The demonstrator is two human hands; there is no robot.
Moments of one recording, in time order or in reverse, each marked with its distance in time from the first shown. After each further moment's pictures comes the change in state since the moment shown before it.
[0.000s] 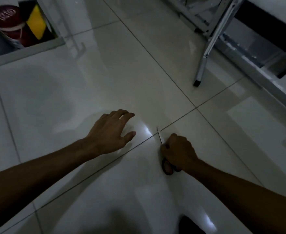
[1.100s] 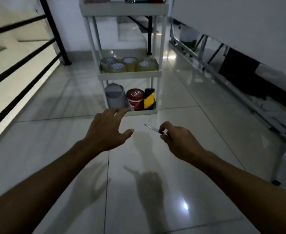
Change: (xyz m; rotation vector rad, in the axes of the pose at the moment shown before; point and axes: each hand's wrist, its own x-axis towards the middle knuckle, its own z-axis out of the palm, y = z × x) left_hand -0.128 -0.156 -0.209 0.211 0.536 -0.496; right_hand 0.009 -0.308 -0.100 -0.112 0.295 -1.041
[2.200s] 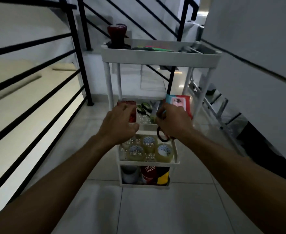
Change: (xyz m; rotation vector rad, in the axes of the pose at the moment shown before) left_hand 0.310 -0.089 -0.246 -0.175 0.159 -0.150; right_hand 0.388 -0.118 -0.263 0.082 0.181 0.024
